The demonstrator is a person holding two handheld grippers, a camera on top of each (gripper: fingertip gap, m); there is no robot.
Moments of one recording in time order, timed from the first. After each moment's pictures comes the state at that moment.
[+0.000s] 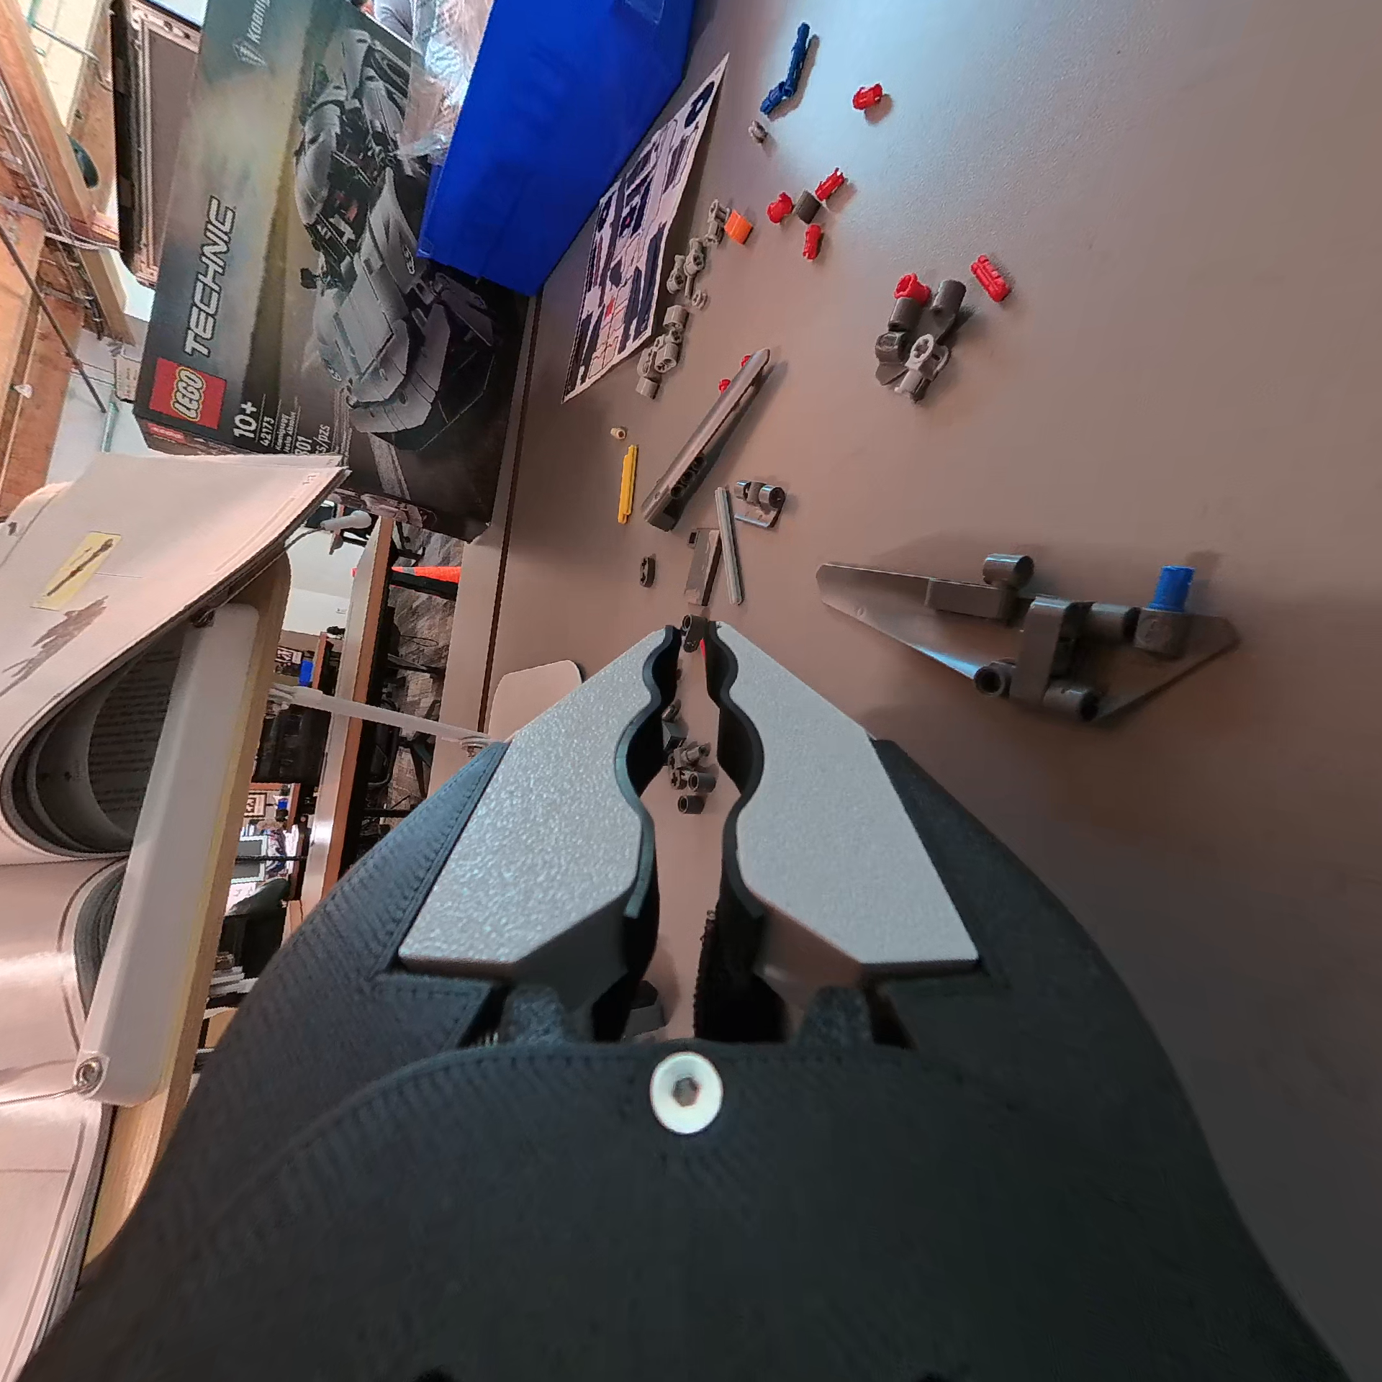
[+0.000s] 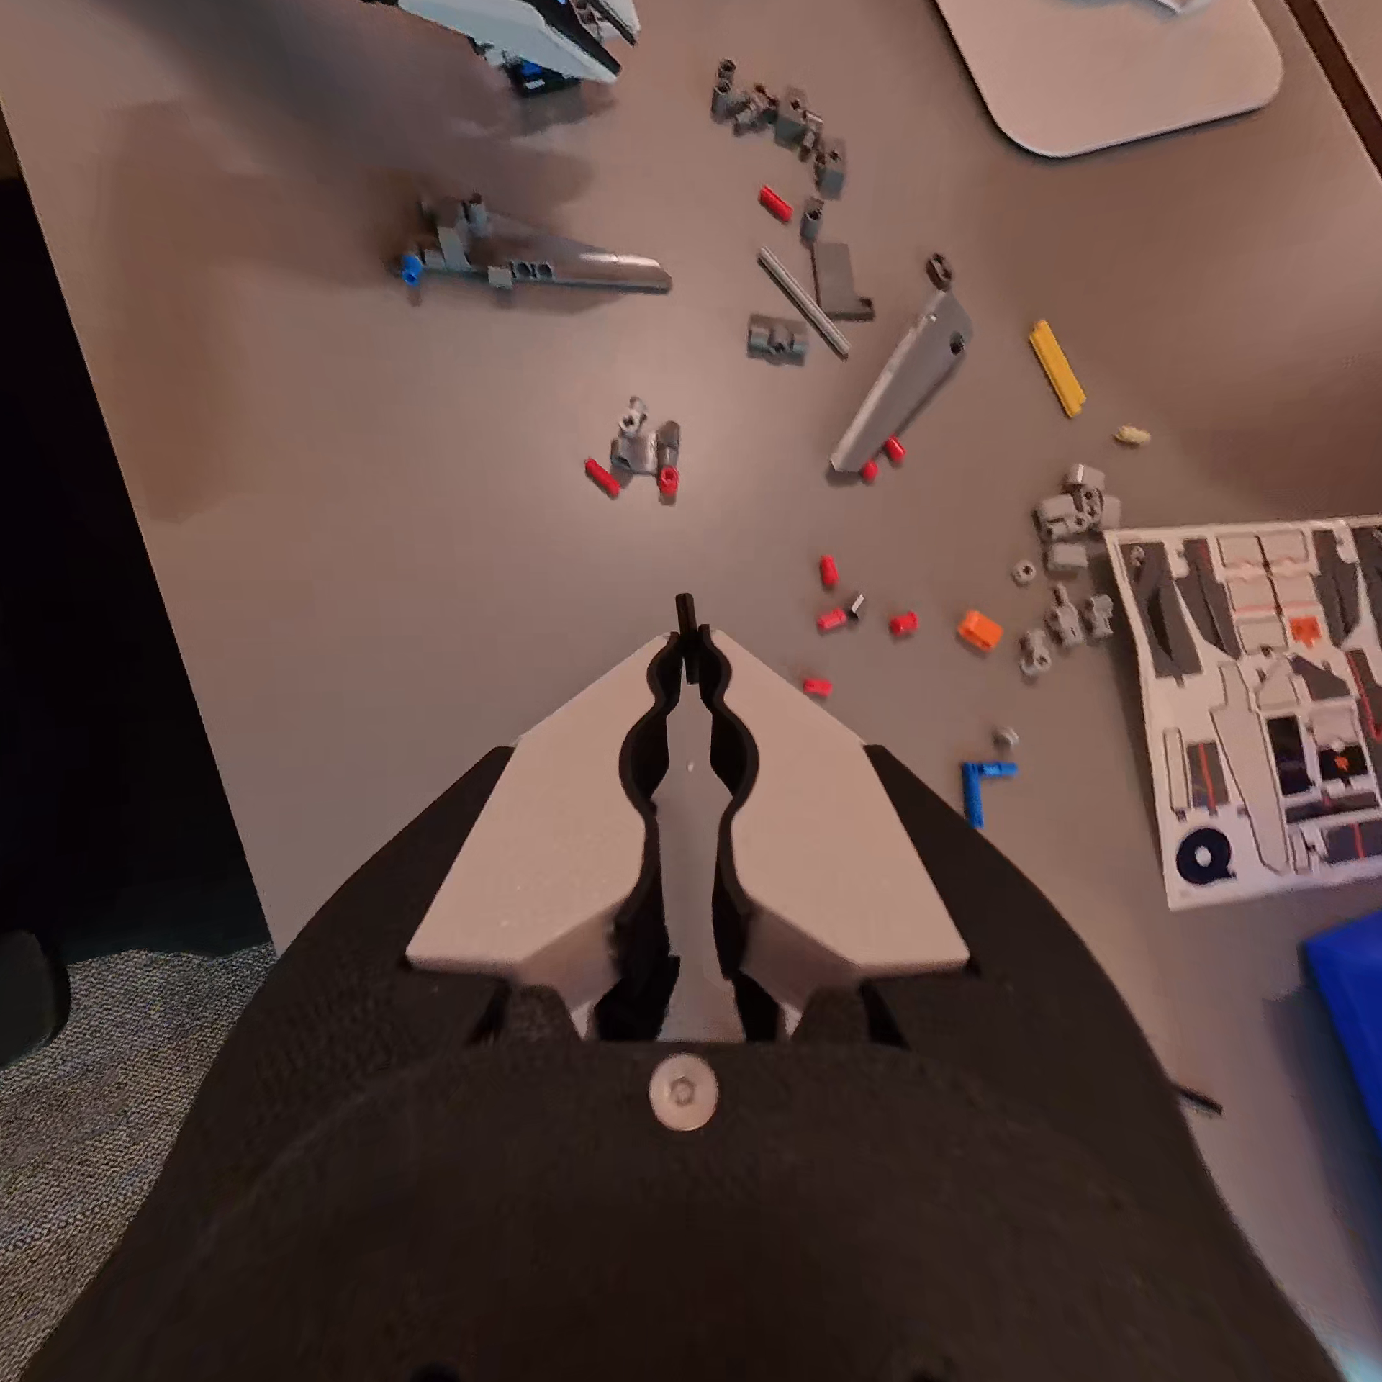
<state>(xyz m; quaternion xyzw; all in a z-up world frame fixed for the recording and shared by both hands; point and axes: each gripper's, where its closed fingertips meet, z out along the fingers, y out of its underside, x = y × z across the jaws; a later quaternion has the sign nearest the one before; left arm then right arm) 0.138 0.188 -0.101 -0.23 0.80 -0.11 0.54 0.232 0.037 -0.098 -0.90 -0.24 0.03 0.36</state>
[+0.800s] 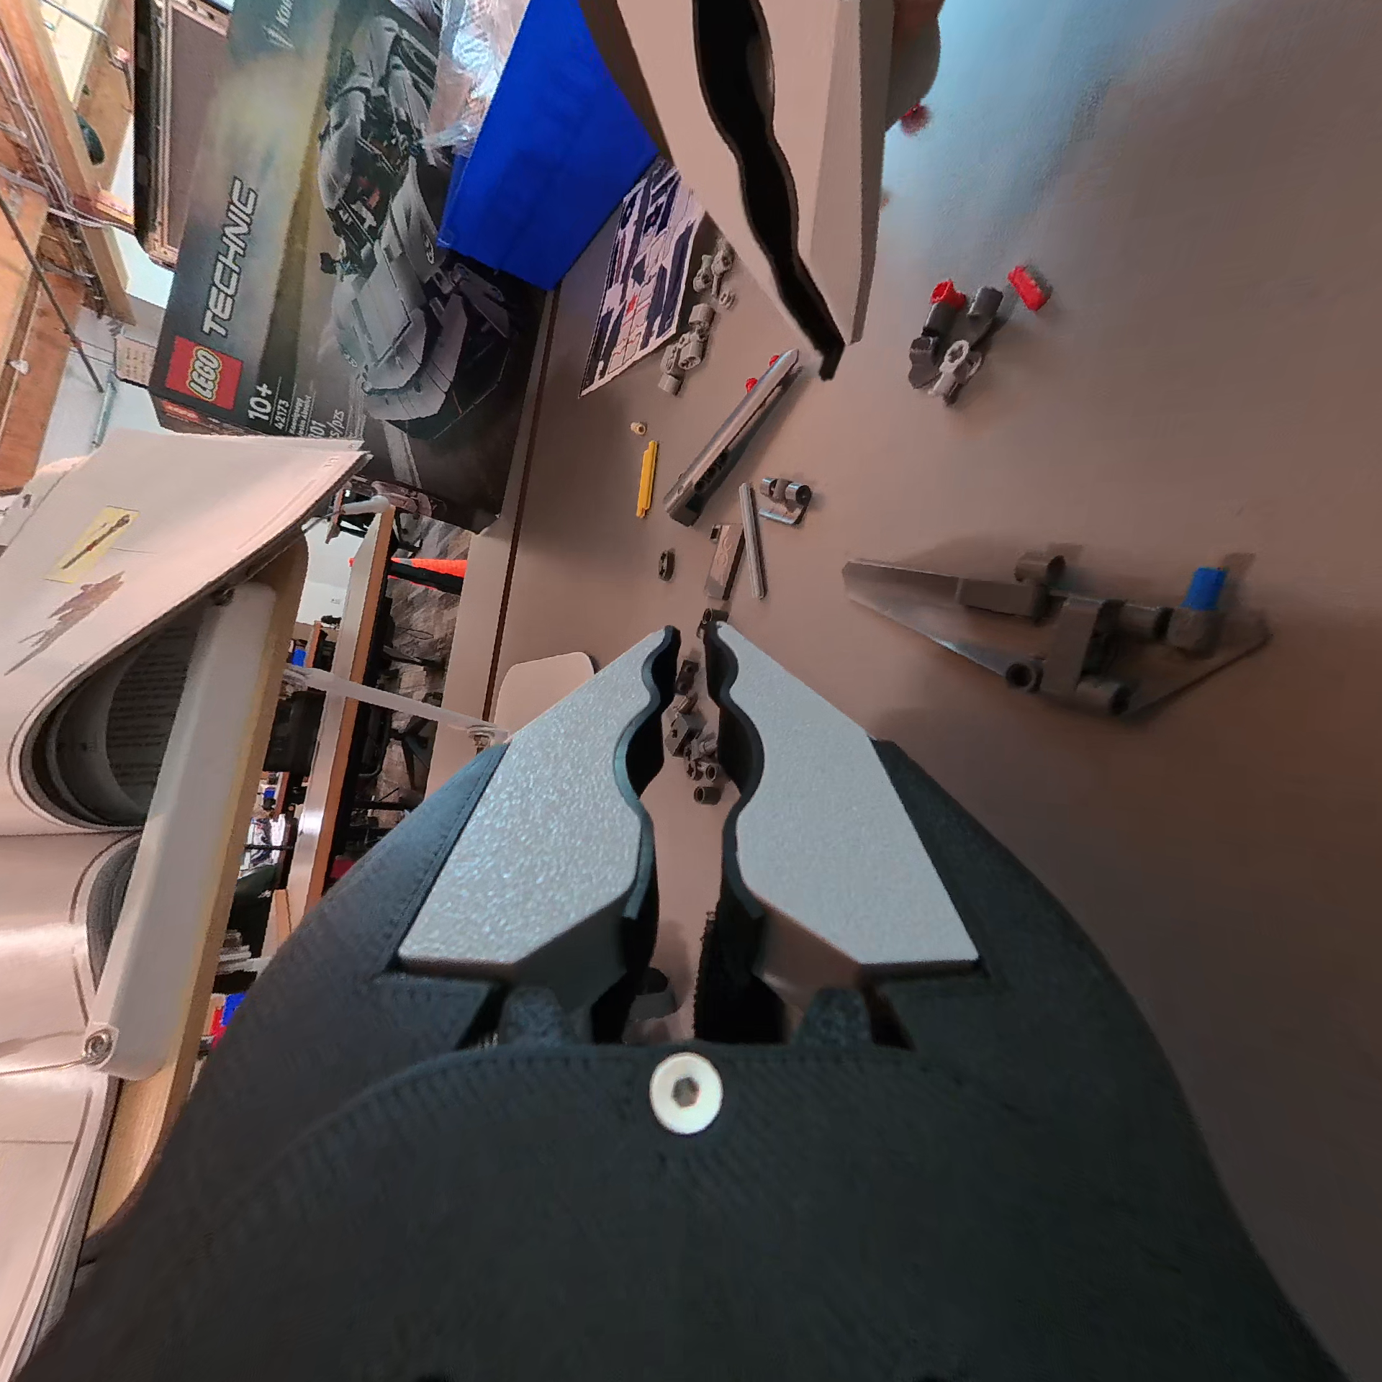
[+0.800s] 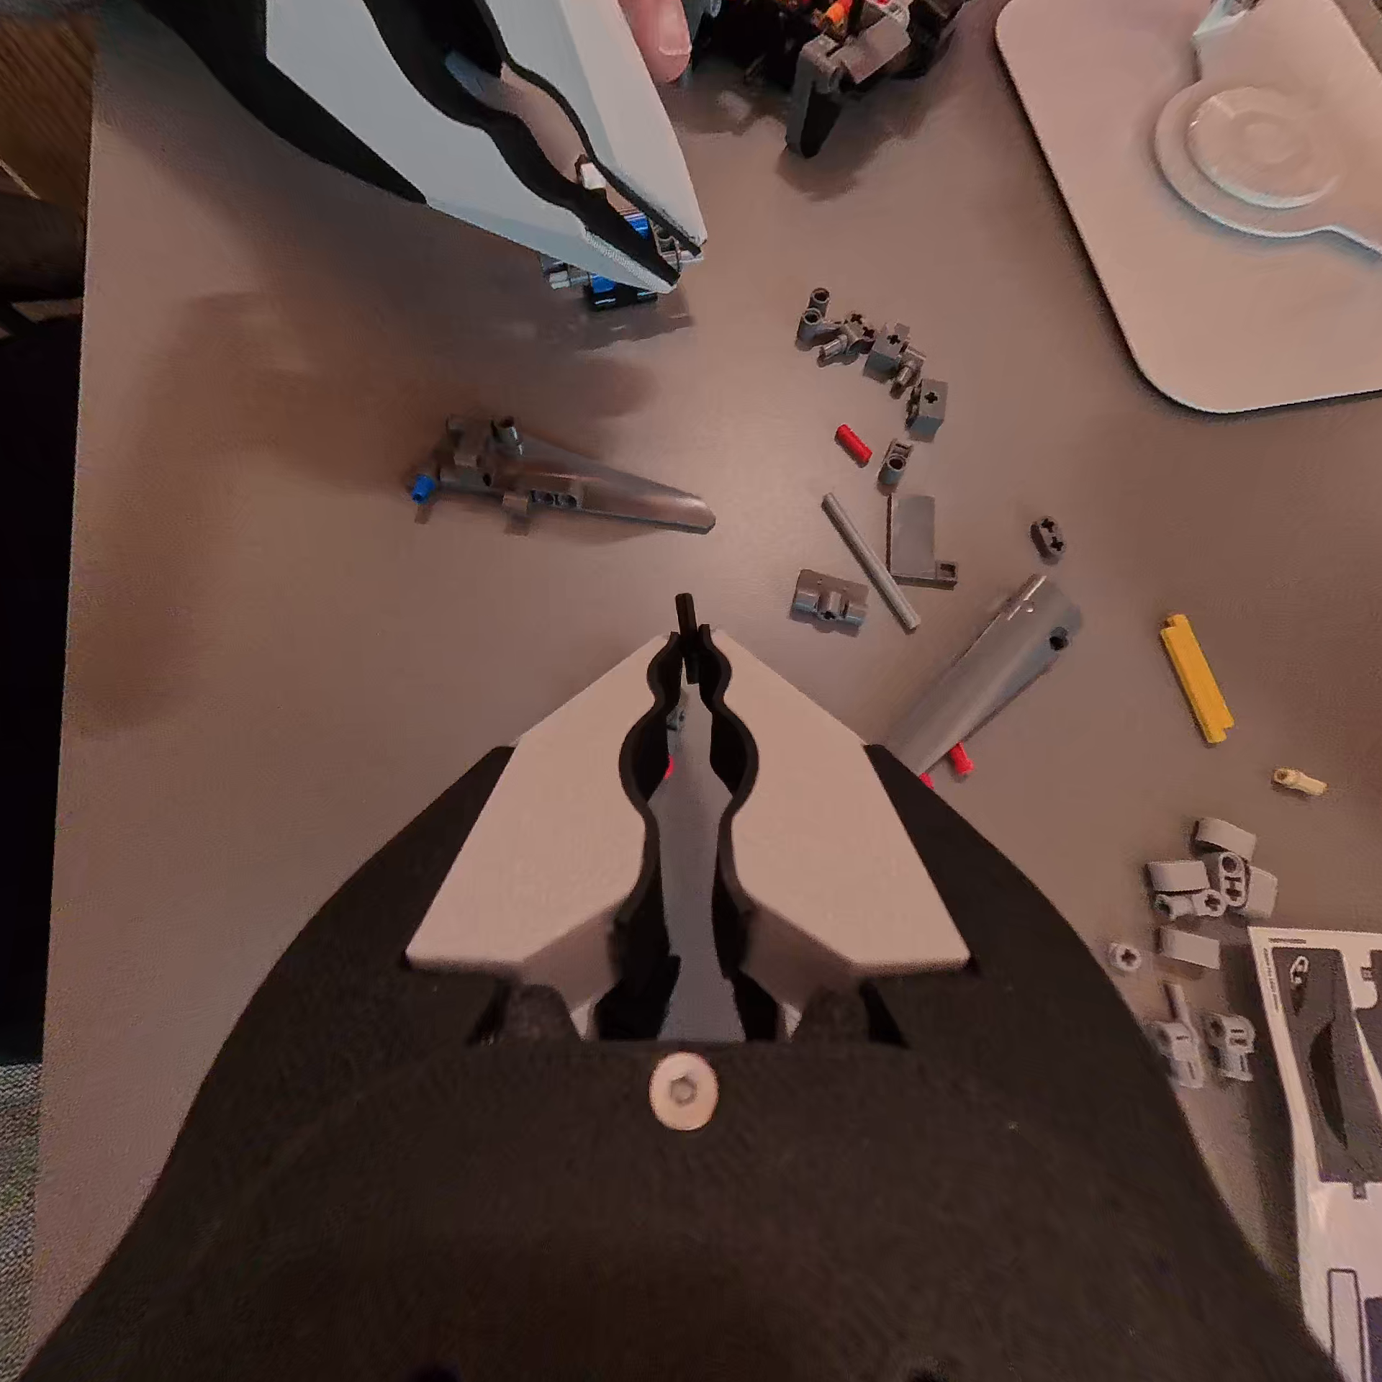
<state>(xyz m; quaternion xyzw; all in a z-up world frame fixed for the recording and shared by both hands) 0.136 0.193 -0.093 -0.25 0.80 -0.12 0.54 0.185 0.128 -0.122 -0.86 -0.31 0.12 0.38</state>
